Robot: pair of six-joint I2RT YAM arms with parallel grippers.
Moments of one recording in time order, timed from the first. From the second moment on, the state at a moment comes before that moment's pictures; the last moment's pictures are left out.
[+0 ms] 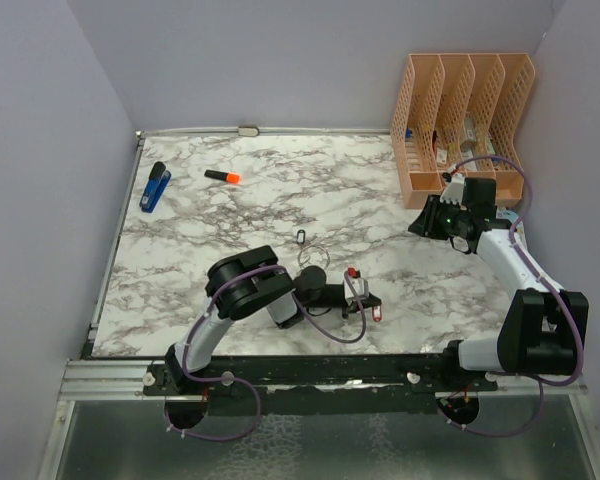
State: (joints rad) left arm -1.02 2.18 0.72 1.40 0.55 0.06; right arm -0.06 1.35 0.87 -0.31 -0.43 0.13
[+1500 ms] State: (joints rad) left arm -0.95 2.20 0.77 1.33 0.56 0.08; right arm -0.06 1.35 0.87 -0.31 -0.43 0.13
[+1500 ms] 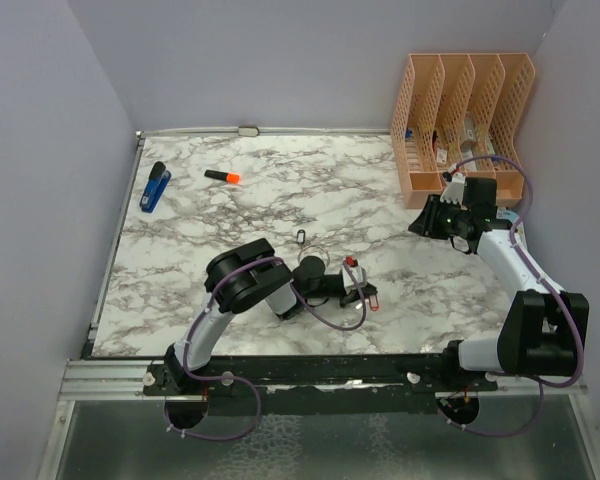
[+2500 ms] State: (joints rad) left arm -0.95 2.21 0.78 1.34 0.58 0.05; right arm -0.06 1.34 0.87 -0.32 -0.42 0.12
